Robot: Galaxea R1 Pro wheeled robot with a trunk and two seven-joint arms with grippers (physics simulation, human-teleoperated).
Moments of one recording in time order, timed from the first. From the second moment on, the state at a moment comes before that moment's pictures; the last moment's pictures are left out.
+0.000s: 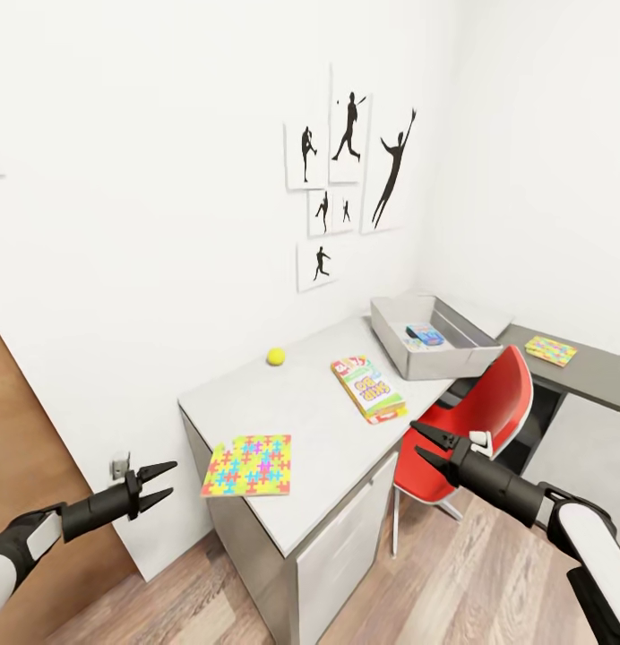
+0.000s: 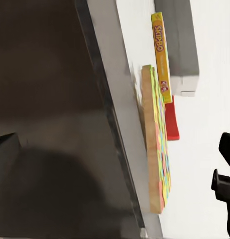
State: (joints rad) left arm -0.77 0.41 0.19 -0.16 0.38 0.67 -1.24; right arm -0.25 -0.27 -0.11 -1.56 -1.37 0.88 0.20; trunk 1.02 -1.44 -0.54
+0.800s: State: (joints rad) left arm -0.77 0.40 0.22 -0.16 0.40 0.73 -1.28; right arm -0.25 -0.27 -0.10 -1.56 -1.36 0.80 0.20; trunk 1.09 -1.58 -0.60
